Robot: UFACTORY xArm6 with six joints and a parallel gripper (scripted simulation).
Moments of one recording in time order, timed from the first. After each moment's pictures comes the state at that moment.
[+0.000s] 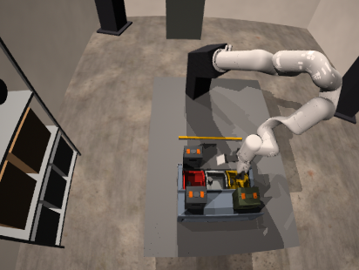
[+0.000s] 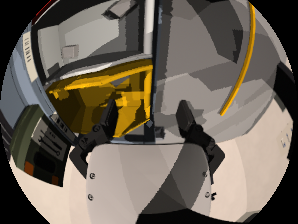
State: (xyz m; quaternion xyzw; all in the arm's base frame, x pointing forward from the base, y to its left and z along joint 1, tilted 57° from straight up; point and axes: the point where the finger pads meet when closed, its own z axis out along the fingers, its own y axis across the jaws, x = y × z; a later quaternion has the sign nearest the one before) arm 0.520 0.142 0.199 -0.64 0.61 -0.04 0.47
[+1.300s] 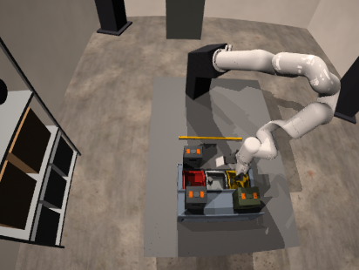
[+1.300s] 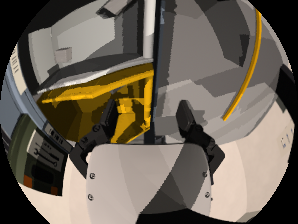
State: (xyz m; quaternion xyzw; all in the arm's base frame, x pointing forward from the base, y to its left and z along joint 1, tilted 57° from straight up) arm 0.532 0.153 0.188 -0.64 0.61 -0.04 0.47
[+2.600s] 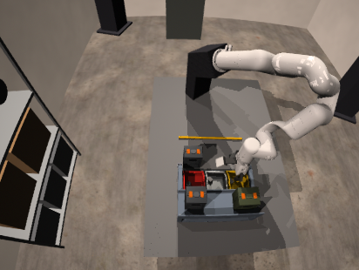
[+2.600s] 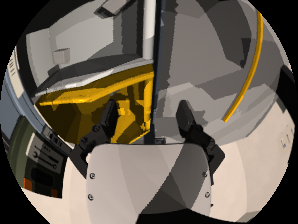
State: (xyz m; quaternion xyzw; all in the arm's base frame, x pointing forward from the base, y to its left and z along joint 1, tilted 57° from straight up) arm 0.535 0.156 0.185 -0.64 0.61 -0.04 0.47
